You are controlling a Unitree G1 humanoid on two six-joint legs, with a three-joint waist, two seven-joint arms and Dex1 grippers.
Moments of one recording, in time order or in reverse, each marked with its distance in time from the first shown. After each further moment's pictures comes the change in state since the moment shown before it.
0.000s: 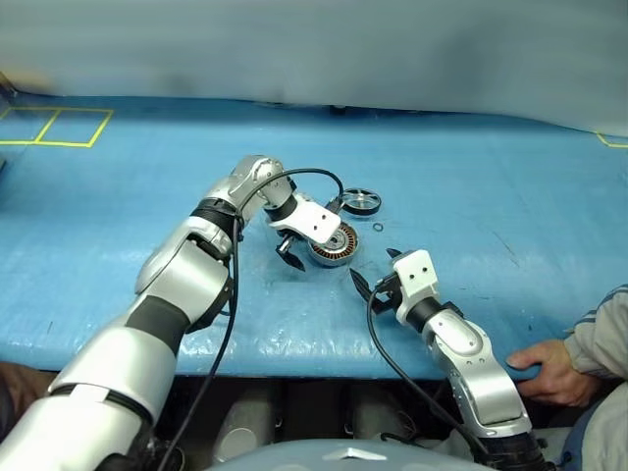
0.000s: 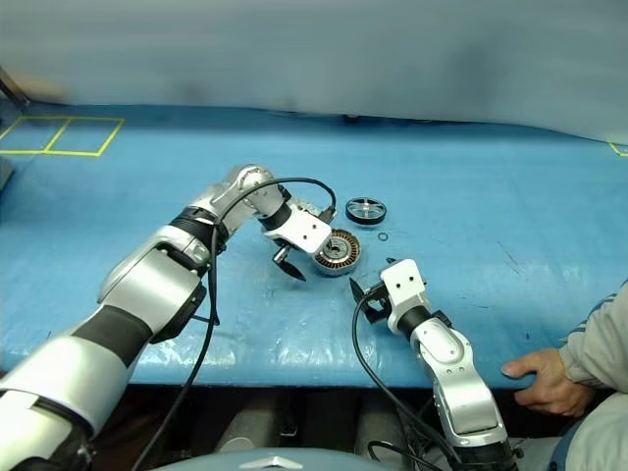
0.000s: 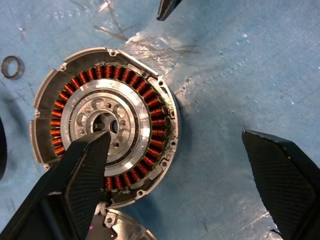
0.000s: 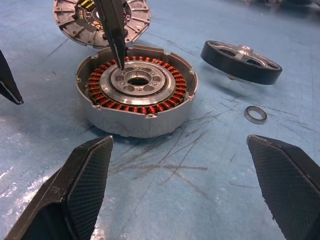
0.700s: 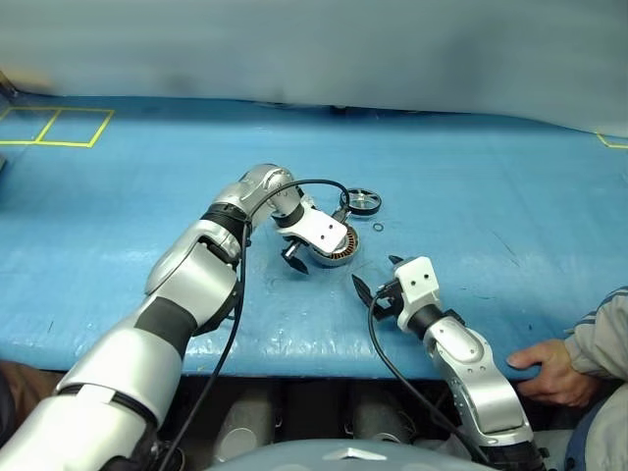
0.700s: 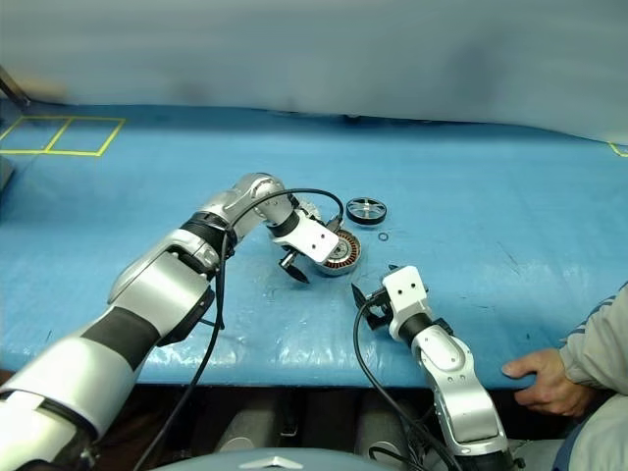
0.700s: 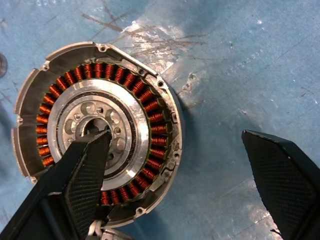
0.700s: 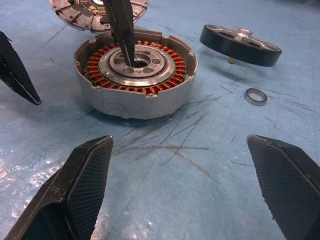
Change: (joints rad) left arm 0.001 -0.042 -0.020 0.033 0.076 -0.006 0.094; right arm 0.046 0.007 -0.003 -0.012 -0.003 0.000 -0.012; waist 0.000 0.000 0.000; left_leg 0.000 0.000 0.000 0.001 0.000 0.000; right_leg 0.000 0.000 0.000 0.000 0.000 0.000
